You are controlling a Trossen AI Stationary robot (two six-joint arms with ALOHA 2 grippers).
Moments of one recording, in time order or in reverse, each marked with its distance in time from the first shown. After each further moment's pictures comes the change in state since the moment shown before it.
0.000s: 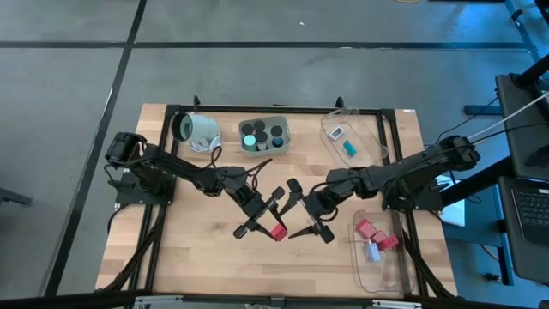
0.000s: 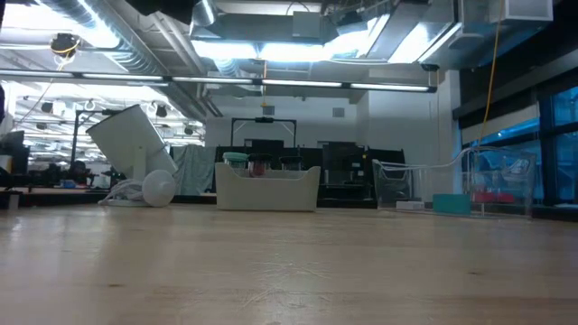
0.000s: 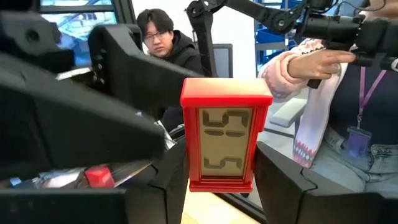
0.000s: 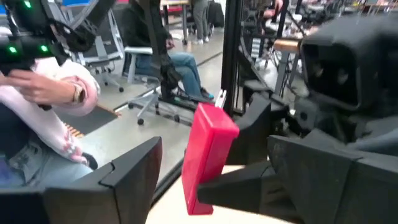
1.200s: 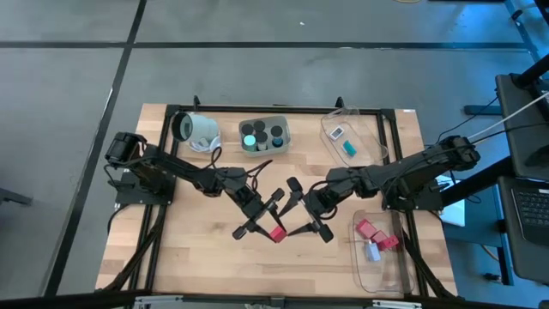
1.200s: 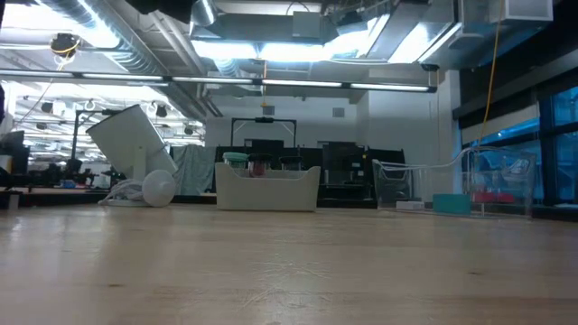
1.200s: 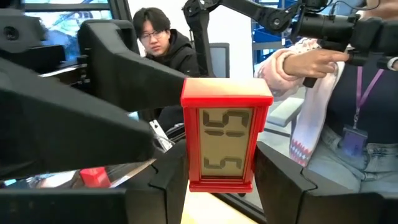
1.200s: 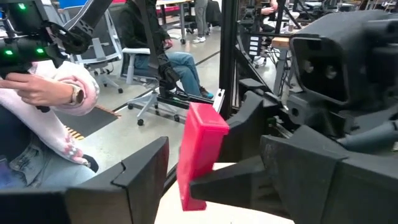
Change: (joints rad) left arm -0.006 0.000 0.000 -0.006 0.009 -0.002; right arm -0.010 0.001 0.000 -0.004 0.002 0.020
